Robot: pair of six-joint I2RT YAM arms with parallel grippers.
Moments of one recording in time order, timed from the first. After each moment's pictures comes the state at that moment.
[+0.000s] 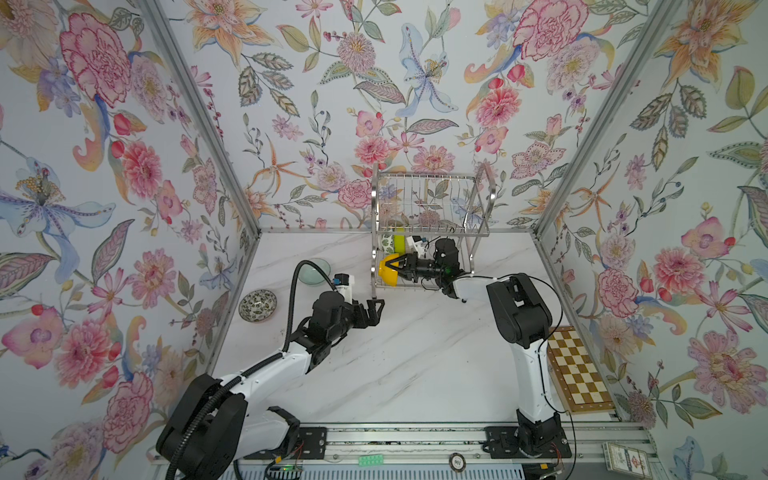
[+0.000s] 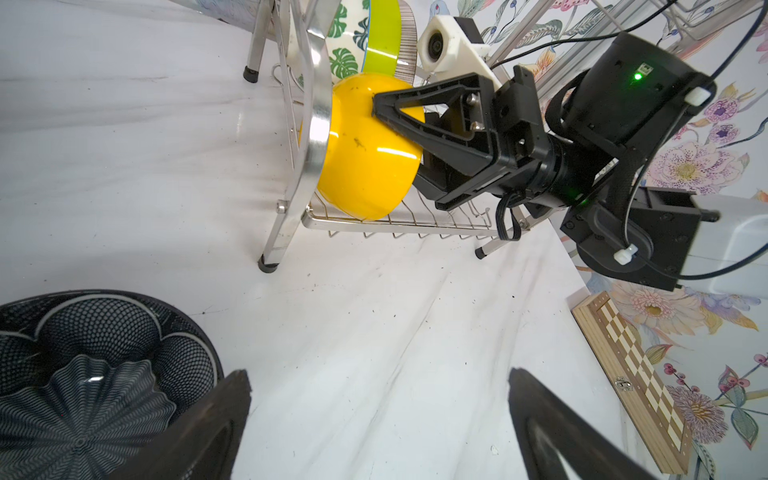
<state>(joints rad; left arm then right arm) -0.52 1.24 0.56 0.25 0.14 -0.55 0.44 2.24 1.42 0.63 -0.94 1.14</state>
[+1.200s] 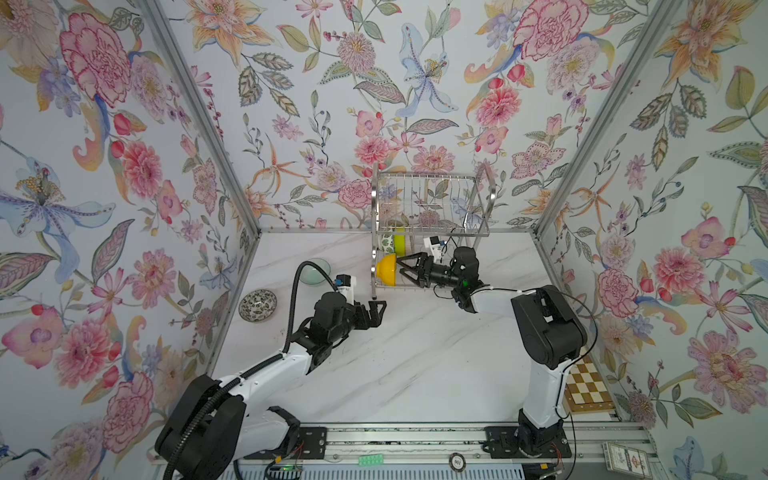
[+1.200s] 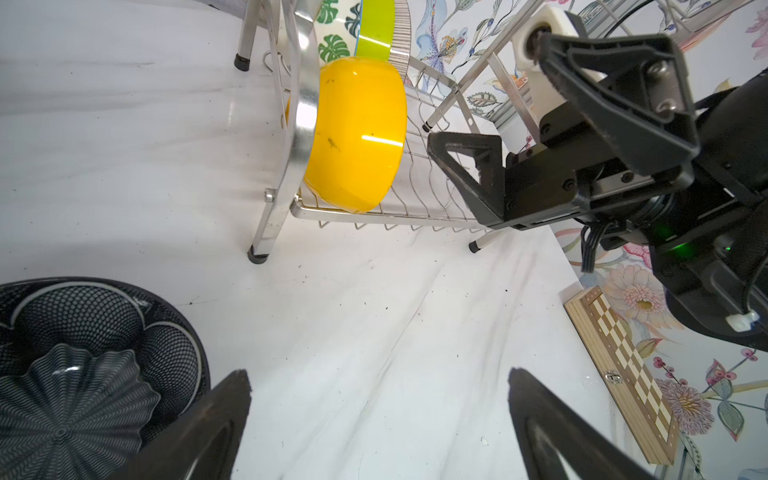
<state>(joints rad) -0.55 1.24 0.57 0.23 0.13 -0.57 0.42 1.94 1.08 0.77 -0.84 1.18</state>
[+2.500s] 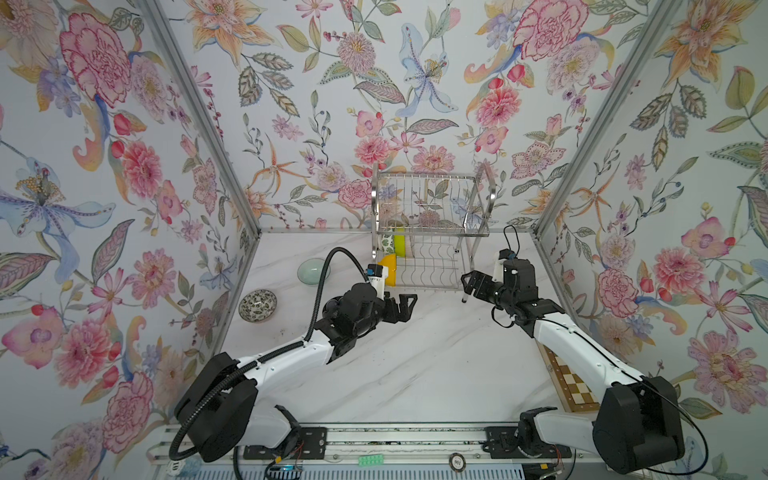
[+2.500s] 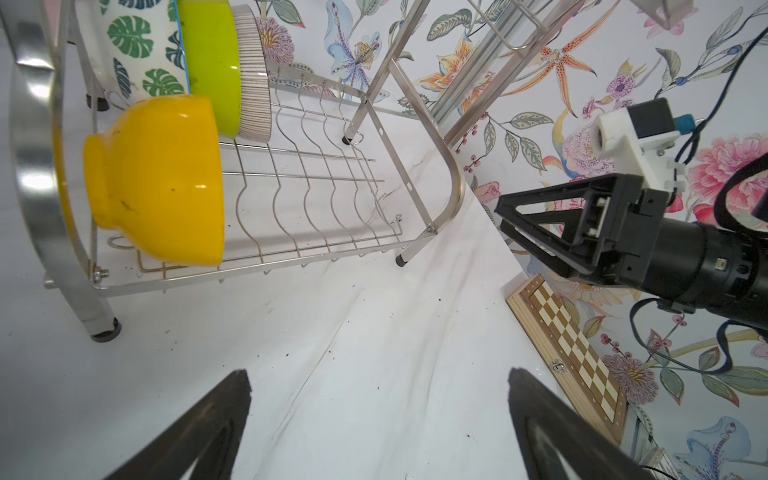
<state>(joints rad) -0.75 1.38 0.78 0.24 0.05 -0.56 0.23 1.30 0.86 -0.19 -0.09 0.49</state>
